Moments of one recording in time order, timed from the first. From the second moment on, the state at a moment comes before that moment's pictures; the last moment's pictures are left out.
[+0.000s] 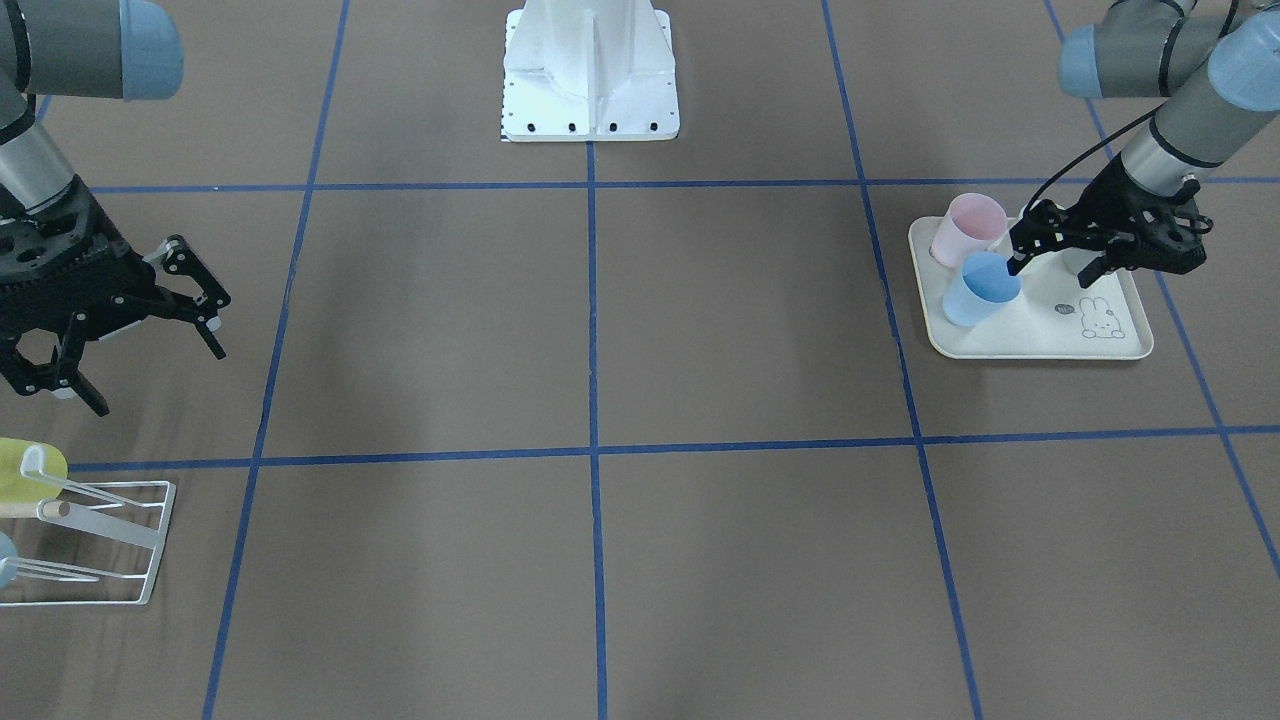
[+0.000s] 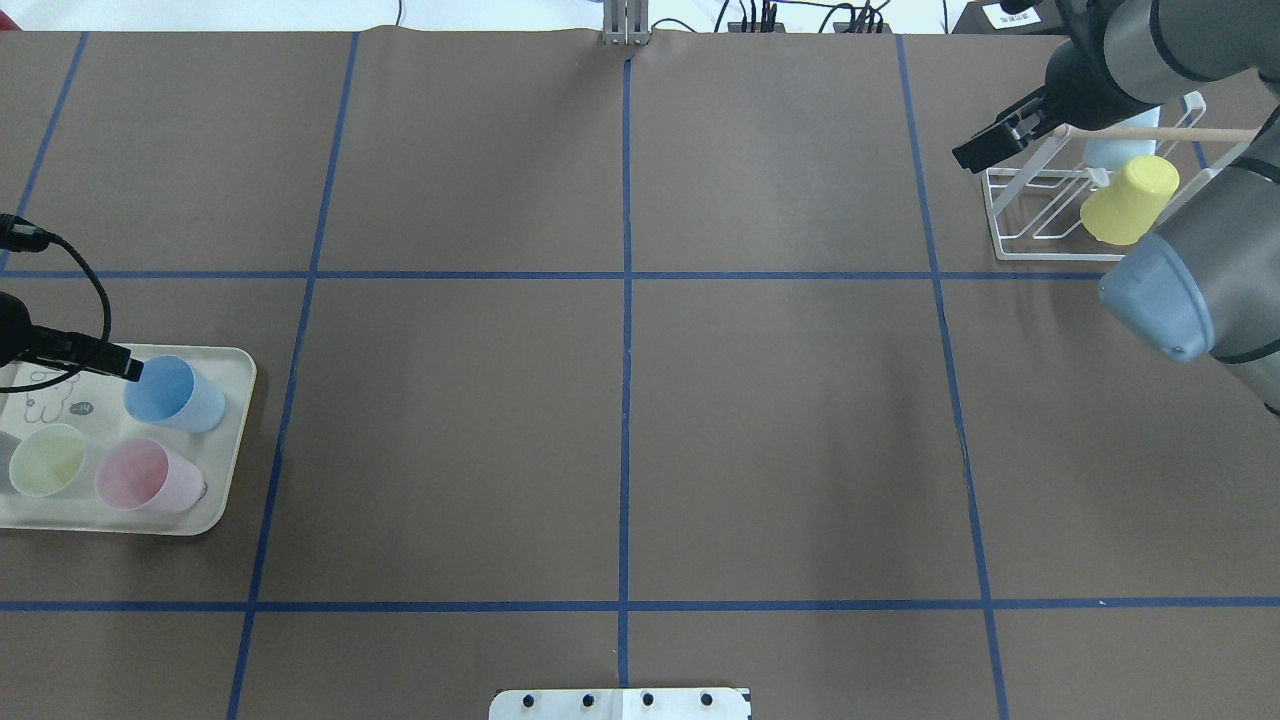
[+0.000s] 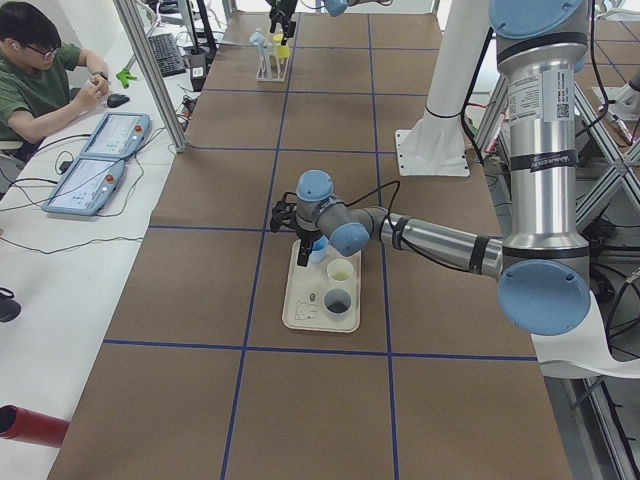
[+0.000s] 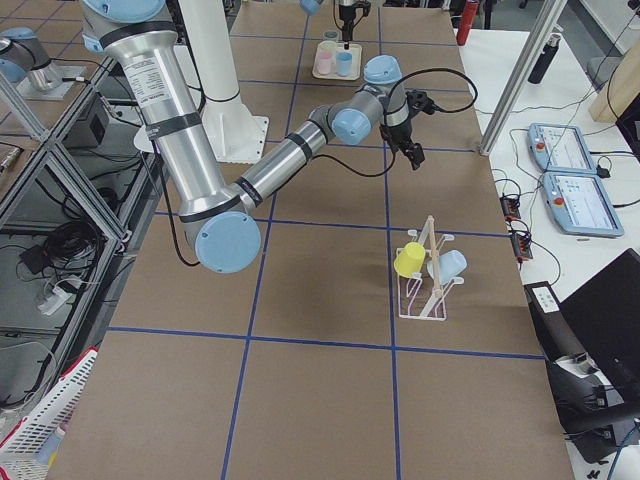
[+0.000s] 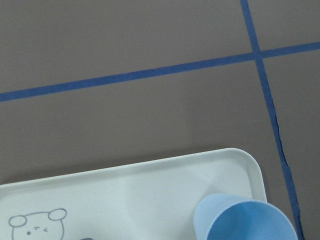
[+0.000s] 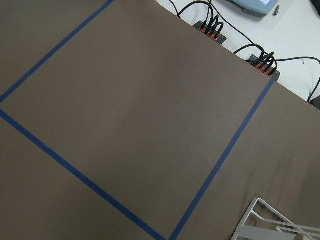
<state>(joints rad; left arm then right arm) -0.96 -1.46 -1.84 -2.12 -2.18 -0.73 1.04 -1.20 1.90 -1.43 2.02 0.26</state>
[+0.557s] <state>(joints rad) -0.92 -1.47 -1.83 -2.12 -2.18 -0.75 1.04 -1.21 1.90 -1.43 2.02 0.26</state>
